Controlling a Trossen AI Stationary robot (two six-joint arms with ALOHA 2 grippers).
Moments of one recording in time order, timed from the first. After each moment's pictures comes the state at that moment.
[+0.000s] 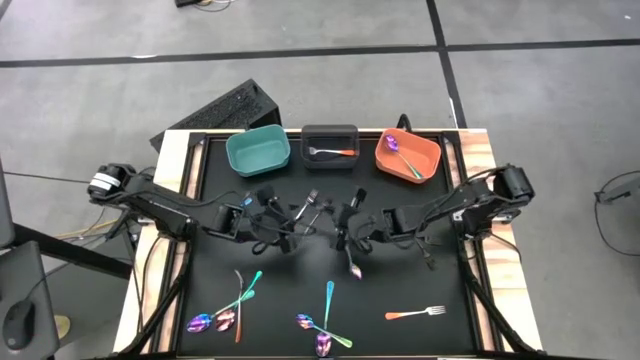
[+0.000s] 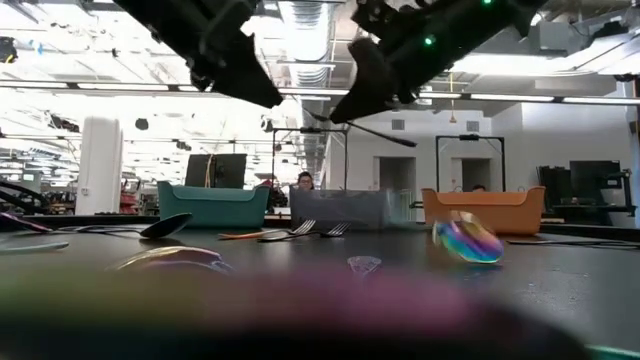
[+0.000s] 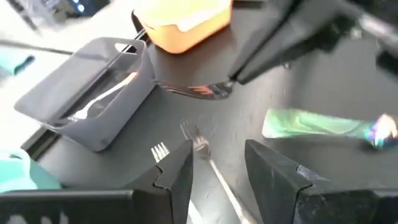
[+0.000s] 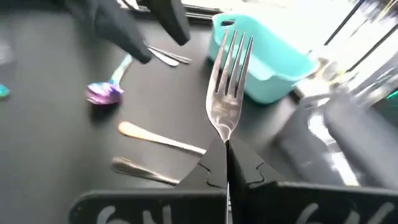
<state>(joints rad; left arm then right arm) -0.22 1.39 0.84 -0.13 -0.67 -0.31 0.20 1.65 0.96 0.16 0.69 0.04</state>
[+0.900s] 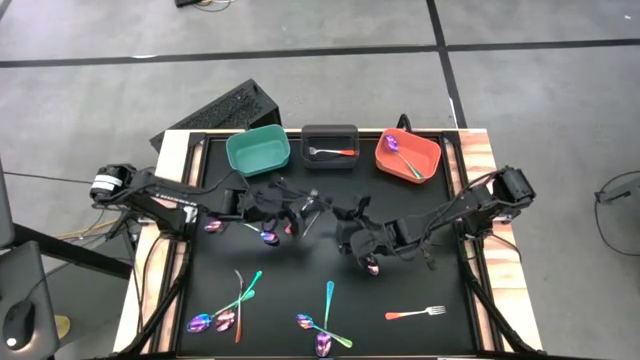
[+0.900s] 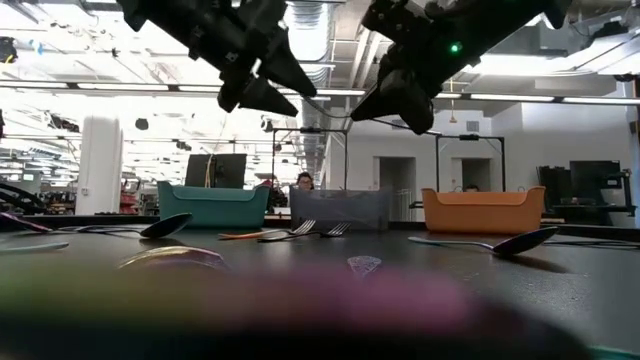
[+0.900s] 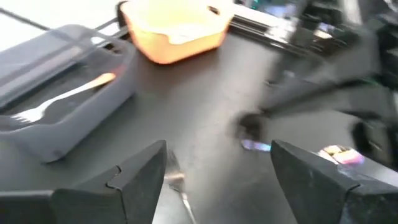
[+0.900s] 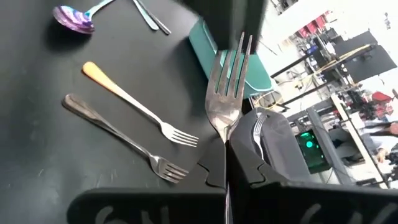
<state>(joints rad) -0.03 1.40 0.84 0.04 -0.40 -0.38 0.29 1.66 0.96 0.06 0.91 -0.29</state>
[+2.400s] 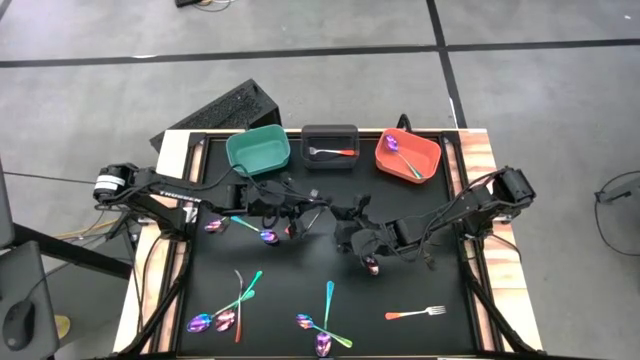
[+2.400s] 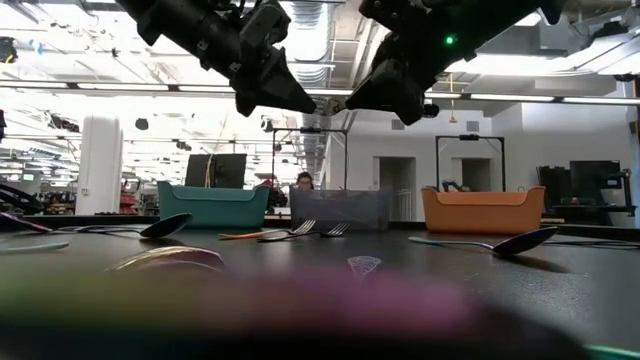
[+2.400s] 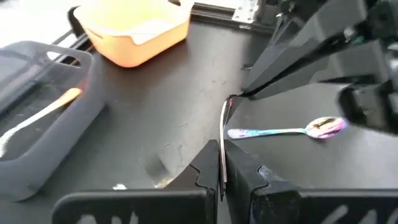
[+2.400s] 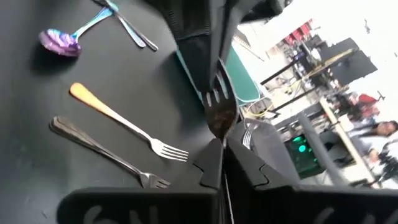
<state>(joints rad) 0.03 1.42 0.84 0.04 -0.22 -0.17 0.30 1.66 0.96 0.15 0.94 -0.30</state>
